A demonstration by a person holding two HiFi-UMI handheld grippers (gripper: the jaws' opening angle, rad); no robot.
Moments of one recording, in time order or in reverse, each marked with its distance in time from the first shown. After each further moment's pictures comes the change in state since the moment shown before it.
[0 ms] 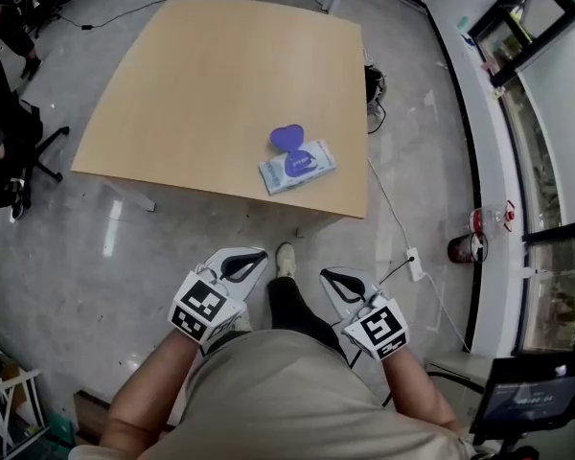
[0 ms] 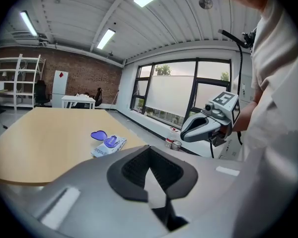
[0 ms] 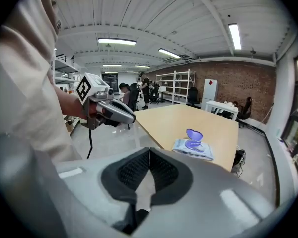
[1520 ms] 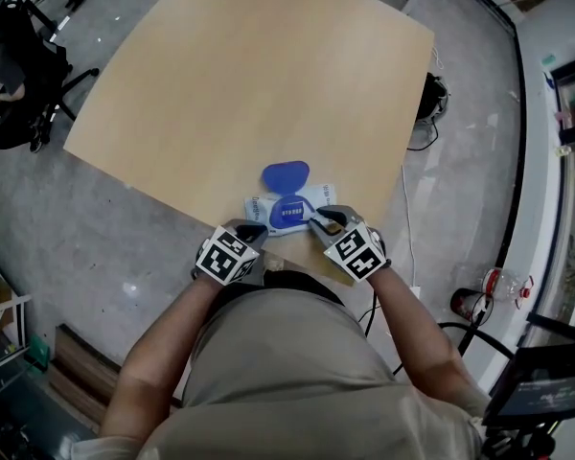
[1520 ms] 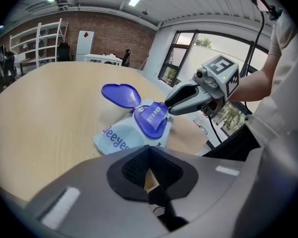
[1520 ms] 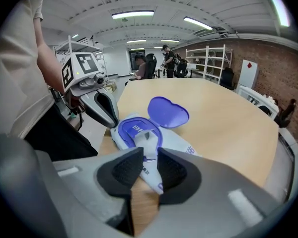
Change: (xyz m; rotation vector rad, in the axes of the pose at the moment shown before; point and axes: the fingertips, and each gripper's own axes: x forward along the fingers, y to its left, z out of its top) left arm 0.243 0.189 -0.077 -0.295 0.379 0.206; right arm 0.242 -0.280 -0.065 -0.218 0.265 0.339
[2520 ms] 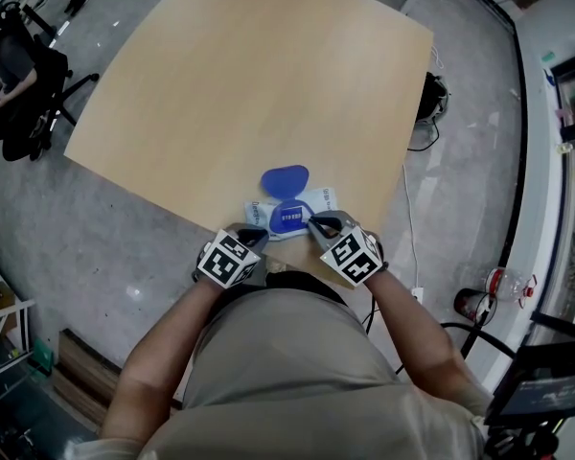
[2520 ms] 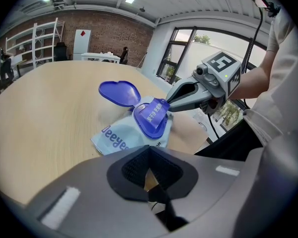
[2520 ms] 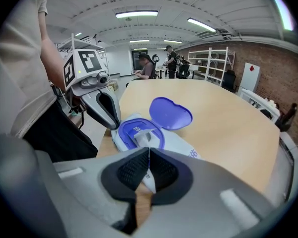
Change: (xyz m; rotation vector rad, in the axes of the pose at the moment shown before) left arm 0.000 0.000 -0.006 0.027 0.028 -0.005; right arm 0.004 0.009 0.005 -0.038 0.008 -0.003
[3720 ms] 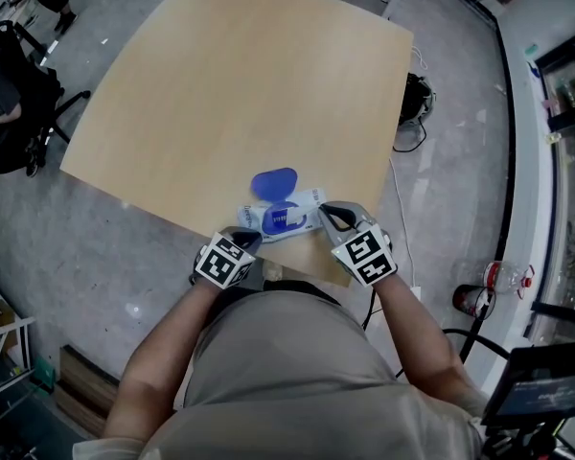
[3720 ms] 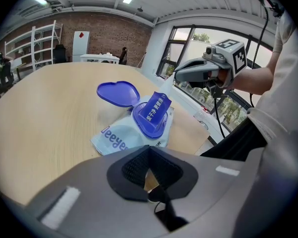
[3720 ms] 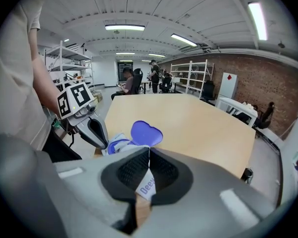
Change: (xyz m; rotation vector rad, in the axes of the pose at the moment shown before) left arm 0.020 0.016 0.003 0.008 0.009 0.000; right arm -0.046 -0.055 0.027 0.105 -0.135 -0.171
